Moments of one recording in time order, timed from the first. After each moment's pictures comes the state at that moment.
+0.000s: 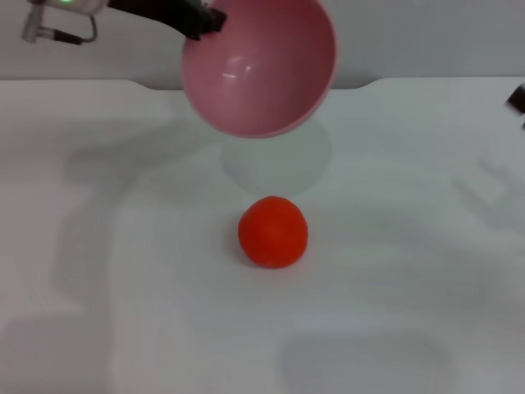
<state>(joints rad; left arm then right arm) -0.86 -2.03 1.00 1.18 2.38 1.33 -2.26 0.21 1.99 -1.03 -0.59 -1.03 -1.44 1.18</state>
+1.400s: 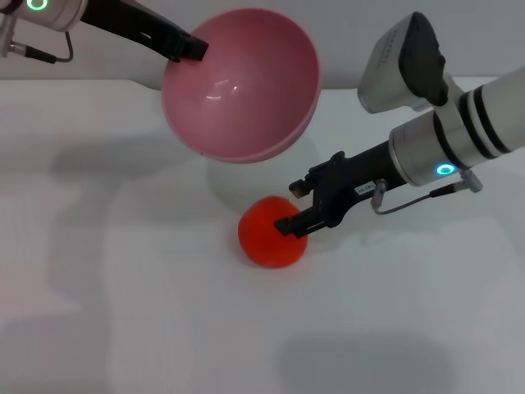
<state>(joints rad) -0.86 -2.02 0.93 1.20 2.43 1.50 -2.35 0.83 2.08 -1.27 -0.74 -2.16 -1.25 1.91</state>
